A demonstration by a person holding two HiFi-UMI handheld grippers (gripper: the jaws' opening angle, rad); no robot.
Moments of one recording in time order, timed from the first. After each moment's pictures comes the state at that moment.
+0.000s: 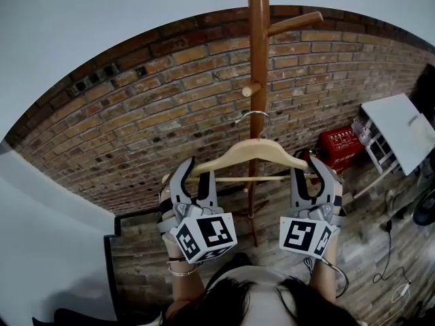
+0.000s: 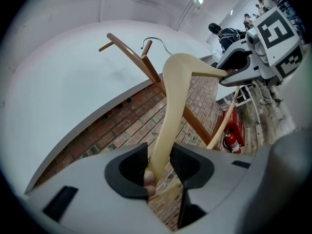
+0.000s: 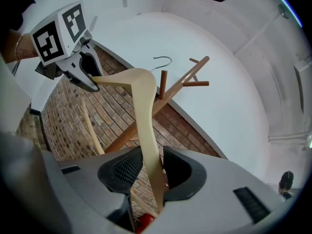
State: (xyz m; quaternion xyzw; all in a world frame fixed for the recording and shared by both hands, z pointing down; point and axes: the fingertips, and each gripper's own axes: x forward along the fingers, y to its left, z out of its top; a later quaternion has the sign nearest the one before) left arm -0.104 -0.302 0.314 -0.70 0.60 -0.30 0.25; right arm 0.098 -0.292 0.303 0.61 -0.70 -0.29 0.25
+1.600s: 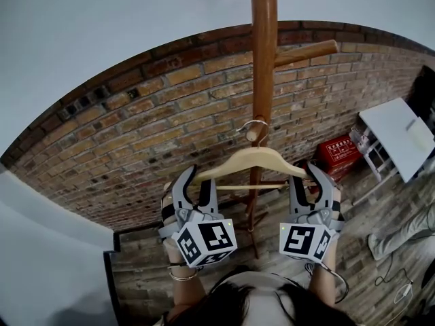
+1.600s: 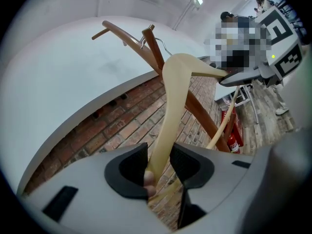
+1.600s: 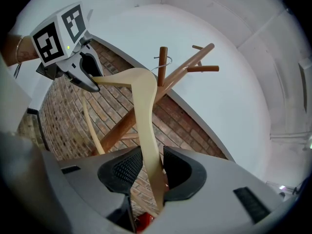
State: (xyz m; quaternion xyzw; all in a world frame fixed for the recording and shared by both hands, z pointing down) left arm -0.100 -0.370 0.305 -0.72 0.58 -0.30 0.23; right arm 0.100 -0.353 0.298 0.61 -0.69 -0.26 0.27
